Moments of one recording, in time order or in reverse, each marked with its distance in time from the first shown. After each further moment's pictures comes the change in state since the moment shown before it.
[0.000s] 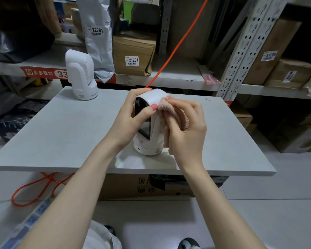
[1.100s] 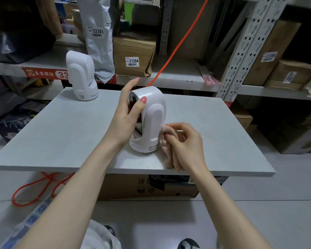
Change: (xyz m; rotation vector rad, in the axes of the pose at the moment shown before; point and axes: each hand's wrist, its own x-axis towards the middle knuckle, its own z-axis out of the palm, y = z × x) left_hand 0.002 -0.001 0.001 0.025 0.131 -0.025; right_hand -0.013 0.025 -0.022 -0.121 -0.288 0.441
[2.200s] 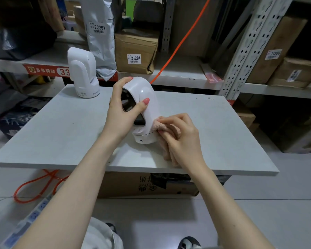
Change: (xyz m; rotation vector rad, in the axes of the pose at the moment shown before) left_hand 0.007 -0.011 -0.010 0.108 0.182 0.078; right_hand 0.005 -0.004 0.009 -0.163 -0.021 -0.326
